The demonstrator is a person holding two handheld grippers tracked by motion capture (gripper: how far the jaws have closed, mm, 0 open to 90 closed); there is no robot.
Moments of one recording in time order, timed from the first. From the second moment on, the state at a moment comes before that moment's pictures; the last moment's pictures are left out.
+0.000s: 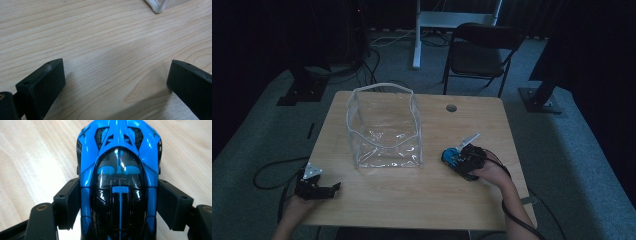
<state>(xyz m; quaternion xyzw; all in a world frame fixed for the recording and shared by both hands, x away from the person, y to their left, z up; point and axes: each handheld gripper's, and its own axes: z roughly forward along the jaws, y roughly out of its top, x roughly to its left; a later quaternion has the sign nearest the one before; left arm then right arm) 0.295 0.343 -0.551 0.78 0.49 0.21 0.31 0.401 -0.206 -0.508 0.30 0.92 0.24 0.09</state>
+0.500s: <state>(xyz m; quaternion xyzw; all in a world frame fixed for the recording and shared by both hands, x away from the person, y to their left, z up) 0.295 0.343 -0.551 0.78 0.50 0.21 0.31 0.360 -0.226 -0.511 0.28 0.93 0.22 0.05</state>
